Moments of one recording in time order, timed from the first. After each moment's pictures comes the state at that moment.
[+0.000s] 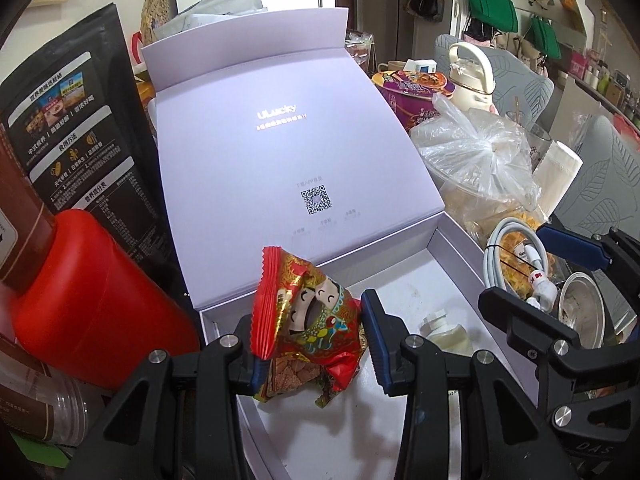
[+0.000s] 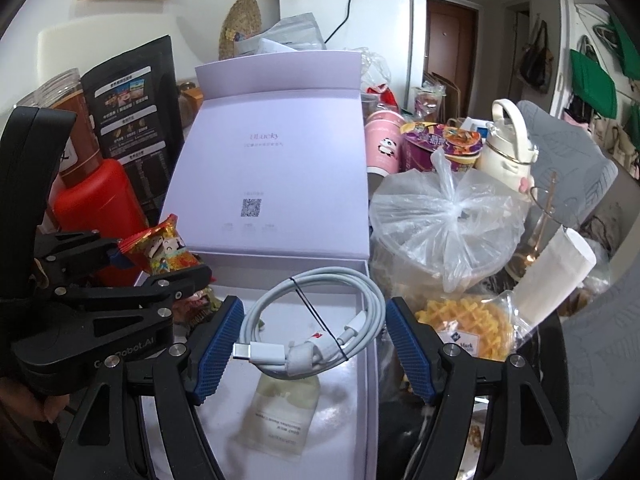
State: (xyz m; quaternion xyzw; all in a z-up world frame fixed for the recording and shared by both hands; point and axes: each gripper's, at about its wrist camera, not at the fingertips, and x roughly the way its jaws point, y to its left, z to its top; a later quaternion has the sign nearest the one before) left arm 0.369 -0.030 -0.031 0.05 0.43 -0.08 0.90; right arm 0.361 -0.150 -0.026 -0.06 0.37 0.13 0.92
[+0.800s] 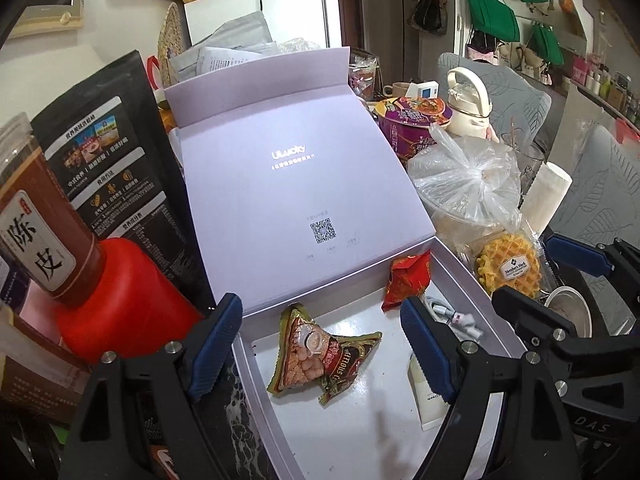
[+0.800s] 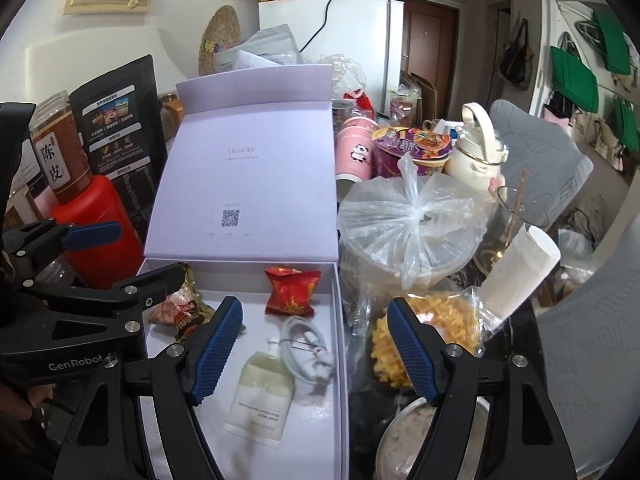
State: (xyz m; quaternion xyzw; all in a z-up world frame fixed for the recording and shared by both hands) left arm 0.351 -0.034 0.003 0.06 0.40 -0.06 0.91; right arm 0.349 -0.163 -0.005 -0.05 0.37 0.10 0.92
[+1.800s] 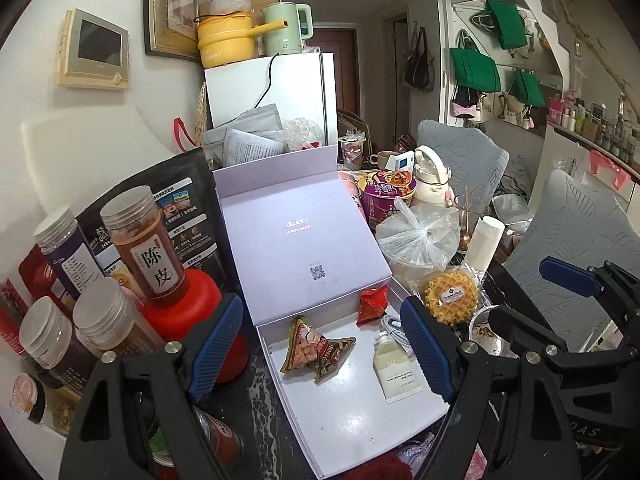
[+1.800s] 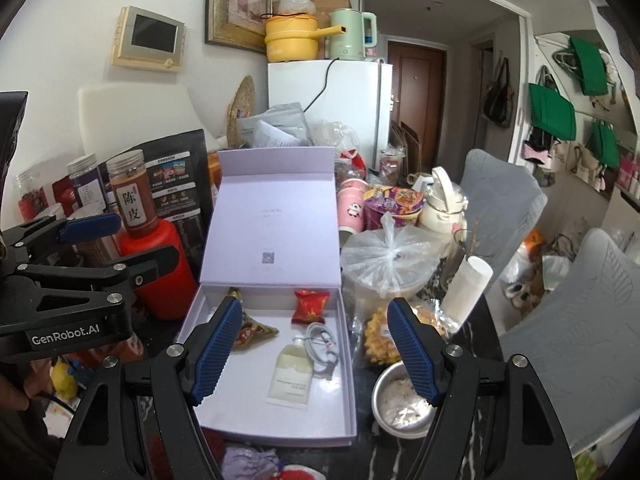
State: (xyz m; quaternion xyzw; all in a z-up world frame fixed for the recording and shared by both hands) left arm 0.245 -0.022 0.097 0.05 0.30 -0.07 0.95; right arm 0.242 -0.160 0.074 -0.04 0.29 0.09 0.95
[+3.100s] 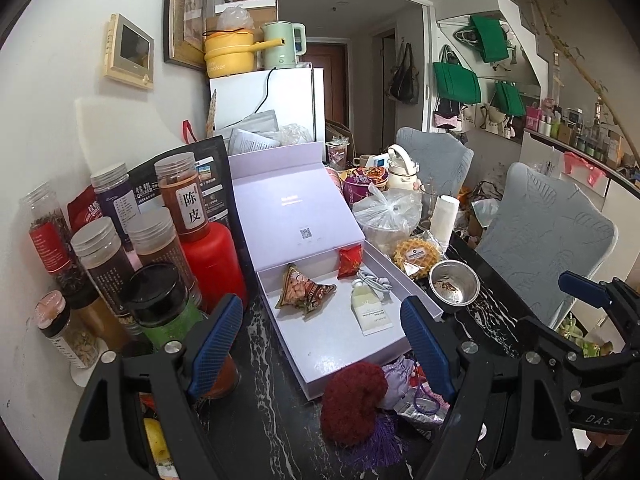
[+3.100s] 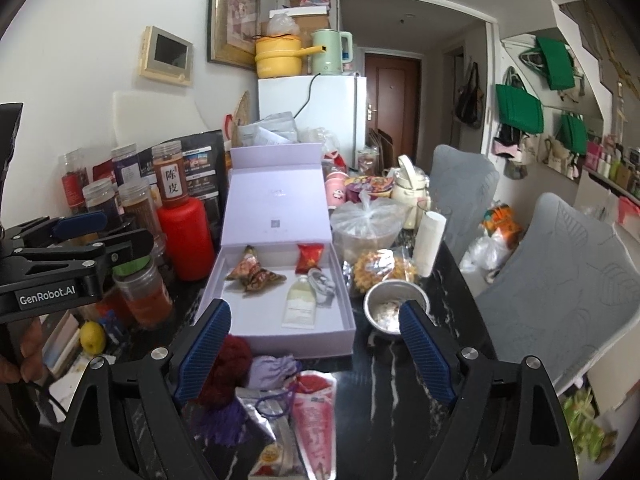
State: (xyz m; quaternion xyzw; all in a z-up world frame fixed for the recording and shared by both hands) left arm 0.118 0.002 0.091 0.04 0.28 -0.10 0.96; right arm 0.098 -0.167 0.062 -0.03 0.26 0.06 0.96
